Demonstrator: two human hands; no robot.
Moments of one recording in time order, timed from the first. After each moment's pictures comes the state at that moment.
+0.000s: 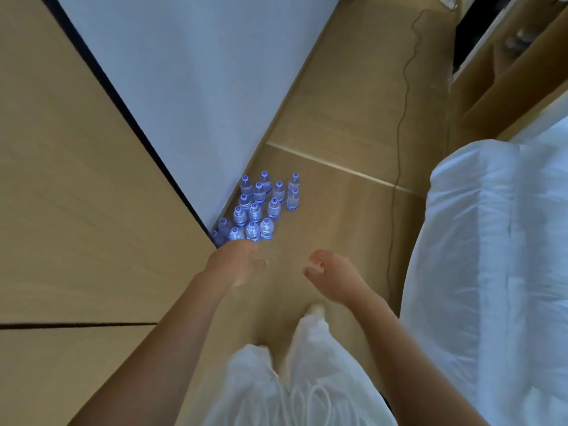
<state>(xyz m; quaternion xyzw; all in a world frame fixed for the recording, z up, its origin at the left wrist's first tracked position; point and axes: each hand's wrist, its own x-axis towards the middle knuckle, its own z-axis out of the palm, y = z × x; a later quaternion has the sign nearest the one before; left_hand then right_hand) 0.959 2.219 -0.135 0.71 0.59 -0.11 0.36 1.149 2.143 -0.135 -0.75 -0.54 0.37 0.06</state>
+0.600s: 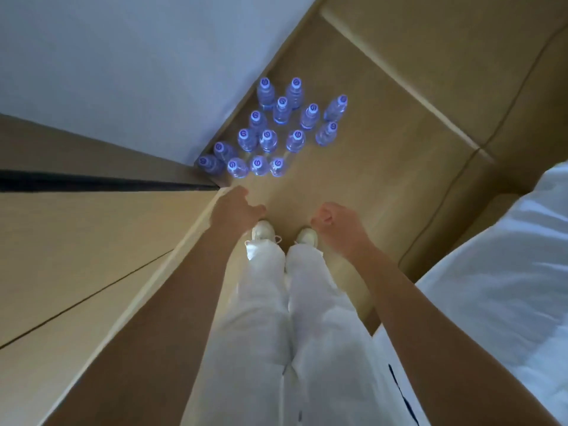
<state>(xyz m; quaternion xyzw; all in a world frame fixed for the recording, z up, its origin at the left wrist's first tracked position) 1.028 2.409 -0.353 0.42 0.78 -0.06 0.47 1.225 2.397 -0.307 -0.69 -0.50 0.52 -0.08</state>
